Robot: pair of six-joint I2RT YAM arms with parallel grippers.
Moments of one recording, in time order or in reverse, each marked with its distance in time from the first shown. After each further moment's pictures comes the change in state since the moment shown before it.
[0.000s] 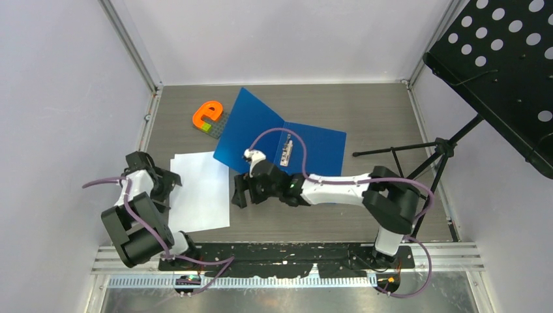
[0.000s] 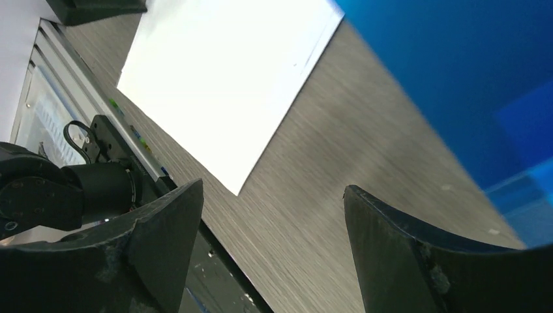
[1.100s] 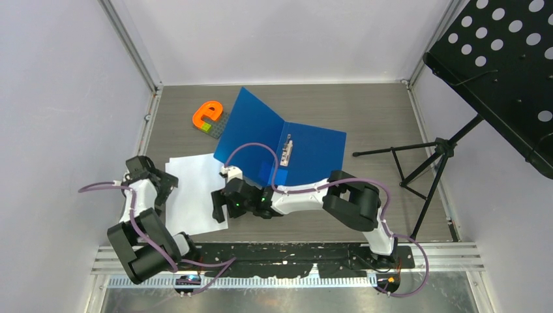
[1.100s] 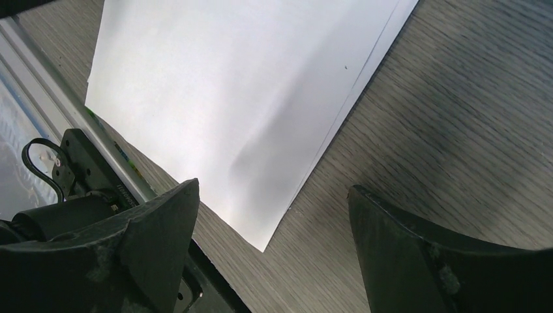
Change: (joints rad) left arm 0.003 -0.125 -0.059 0.035 -0.106 0.066; right arm 0.170 0.321 0.225 0.024 0.125 0.097
